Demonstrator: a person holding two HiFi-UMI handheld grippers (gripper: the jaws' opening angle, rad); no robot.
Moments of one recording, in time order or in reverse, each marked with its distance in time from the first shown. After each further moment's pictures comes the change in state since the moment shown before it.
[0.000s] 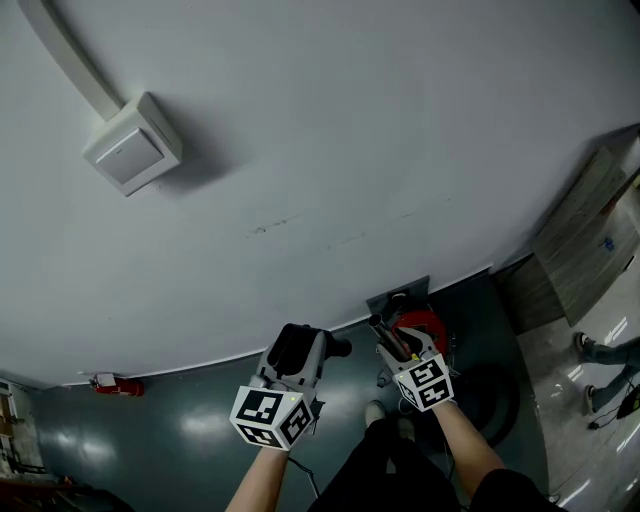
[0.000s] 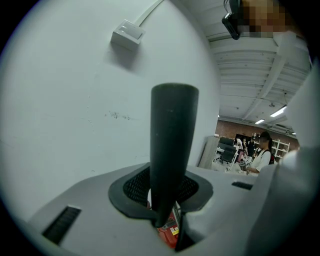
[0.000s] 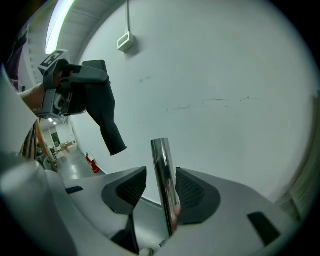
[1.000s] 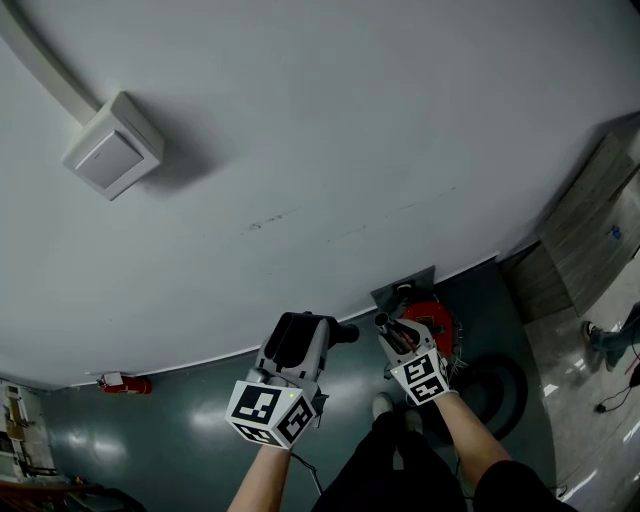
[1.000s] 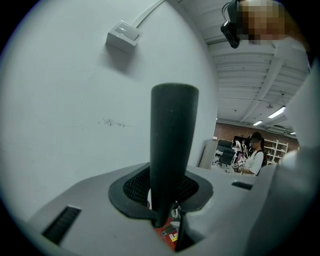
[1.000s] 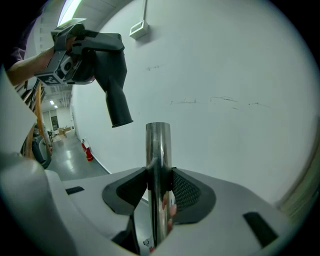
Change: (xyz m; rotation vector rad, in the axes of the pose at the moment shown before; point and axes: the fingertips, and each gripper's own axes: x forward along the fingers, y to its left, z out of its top) left arm 0.012 -0.005 0.024 0.008 -0.042 -0.022; right arm 0.024 -0.006 -0.015 -0.139 0.050 -0.046
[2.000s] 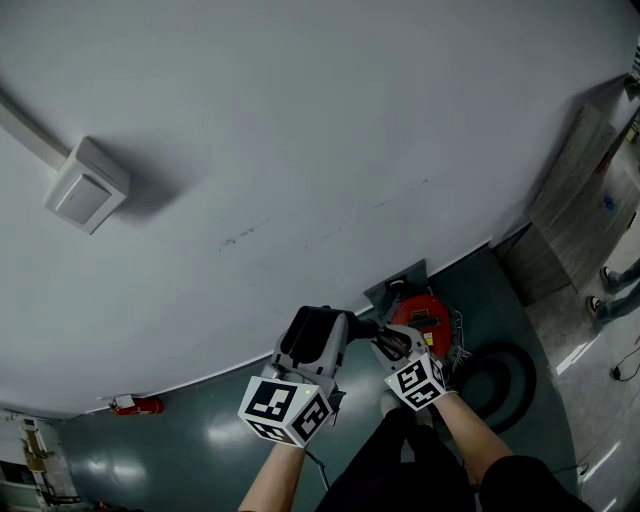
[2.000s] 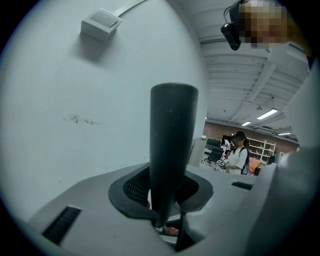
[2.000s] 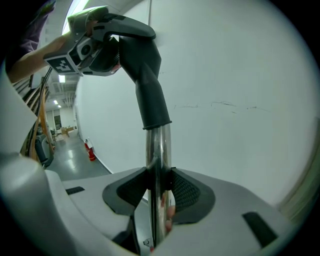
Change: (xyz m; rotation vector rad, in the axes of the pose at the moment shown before) left arm 0.035 -0.059 0.007 0.017 0.026 -0.121; right arm -0.020 0.011 -0.003 -0.027 -0.033 0.020
